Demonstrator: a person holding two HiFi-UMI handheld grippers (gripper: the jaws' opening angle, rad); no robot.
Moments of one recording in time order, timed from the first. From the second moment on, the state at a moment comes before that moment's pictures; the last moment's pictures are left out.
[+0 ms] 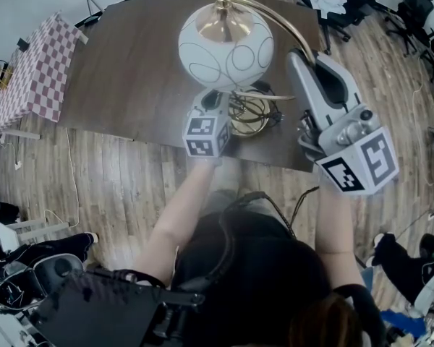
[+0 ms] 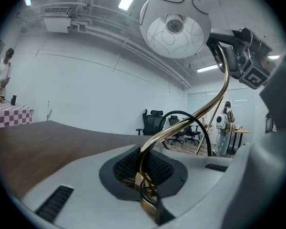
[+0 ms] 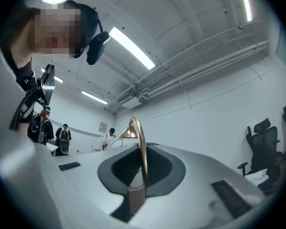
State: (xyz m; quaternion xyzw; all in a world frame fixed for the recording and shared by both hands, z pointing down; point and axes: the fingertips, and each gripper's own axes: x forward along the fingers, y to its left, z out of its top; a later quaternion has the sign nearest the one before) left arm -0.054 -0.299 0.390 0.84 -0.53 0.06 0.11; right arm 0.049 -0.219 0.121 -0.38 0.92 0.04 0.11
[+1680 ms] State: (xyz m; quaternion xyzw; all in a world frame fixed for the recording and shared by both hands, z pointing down) left arm -0.055 -0.287 0.377 0.84 -0.53 0.05 0.11; right arm 0.042 -0.200 0.106 -0.37 0.92 0.05 0.12
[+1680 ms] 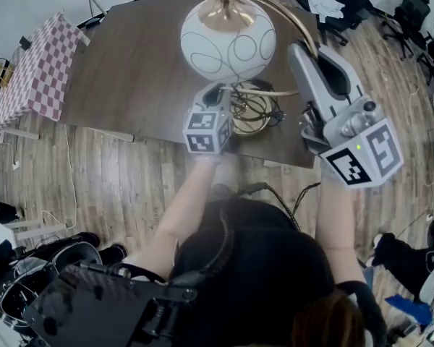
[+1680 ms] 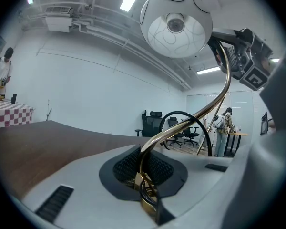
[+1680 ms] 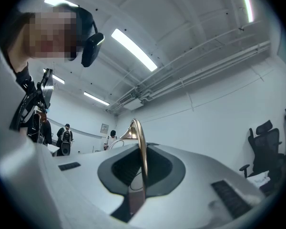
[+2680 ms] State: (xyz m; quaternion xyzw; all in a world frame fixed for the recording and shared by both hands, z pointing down) left arm -0.053 -0.282 0.384 0.84 -0.52 0.05 0.12; right arm 0.039 -0.198 0.113 -0.38 0.92 0.05 0.11
